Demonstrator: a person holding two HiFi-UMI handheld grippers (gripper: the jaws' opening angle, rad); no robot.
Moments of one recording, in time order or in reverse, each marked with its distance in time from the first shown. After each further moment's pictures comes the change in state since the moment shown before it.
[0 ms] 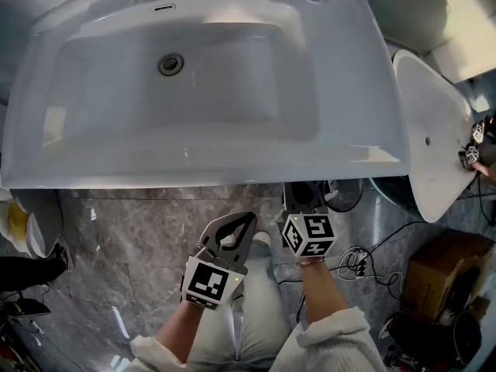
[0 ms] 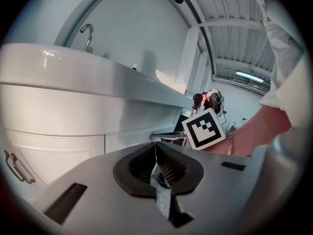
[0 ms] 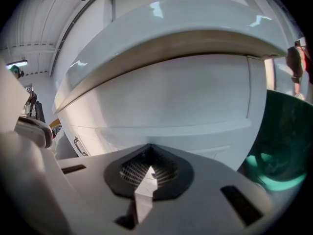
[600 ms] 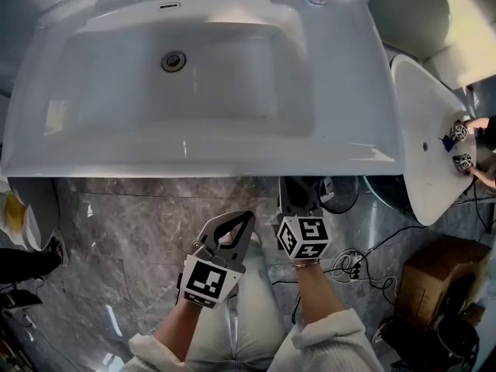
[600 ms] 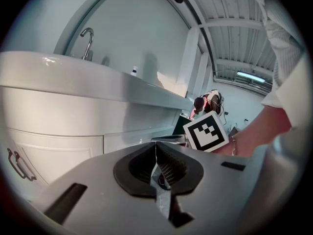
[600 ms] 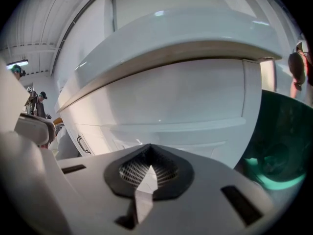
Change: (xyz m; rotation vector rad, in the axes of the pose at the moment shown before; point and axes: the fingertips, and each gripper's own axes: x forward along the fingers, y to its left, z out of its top) left arm -0.004 -0.011 0.003 -0.002 -0.020 0.019; right arm -0.013 0.004 -0.006 -0.006 0.013 0.005
